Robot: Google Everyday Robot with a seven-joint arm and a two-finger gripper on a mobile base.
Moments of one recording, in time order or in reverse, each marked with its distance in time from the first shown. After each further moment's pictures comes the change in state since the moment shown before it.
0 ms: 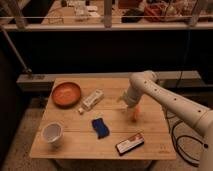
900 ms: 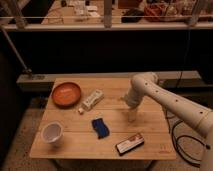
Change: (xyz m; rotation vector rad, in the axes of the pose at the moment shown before) arm 0.004 0.010 0.002 -0.012 0.011 0.017
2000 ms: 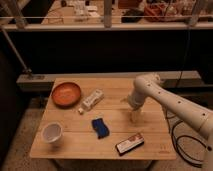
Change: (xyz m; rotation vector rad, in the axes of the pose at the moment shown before) arm 0.021 0.020 0.003 -0.011 0.016 0.023
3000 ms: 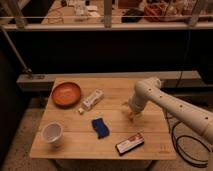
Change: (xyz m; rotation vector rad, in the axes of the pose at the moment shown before) arm -0.003 0.010 0.009 -0.007 0.010 0.003
